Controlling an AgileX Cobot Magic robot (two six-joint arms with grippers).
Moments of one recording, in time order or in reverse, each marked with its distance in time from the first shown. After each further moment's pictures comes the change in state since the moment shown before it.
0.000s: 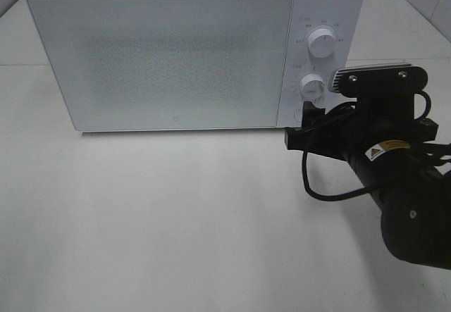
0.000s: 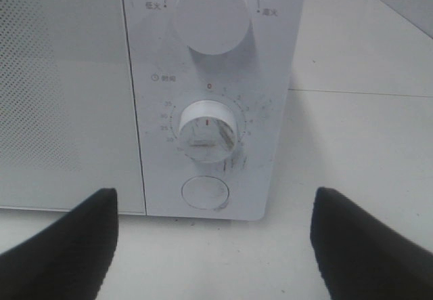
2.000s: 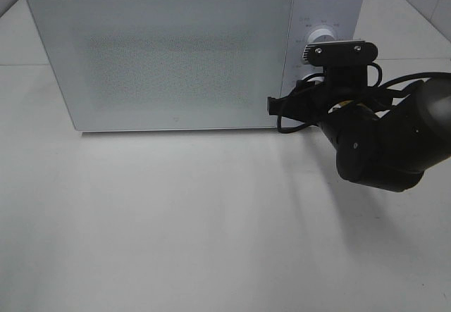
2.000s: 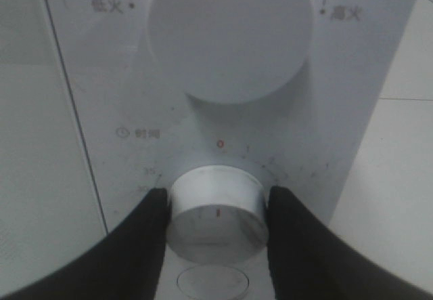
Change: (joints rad) left arm 0.000 0.000 0.000 0.000 0.000 0.000; right arm -0.206 0.224 -0.300 -0.184 0.141 0.026
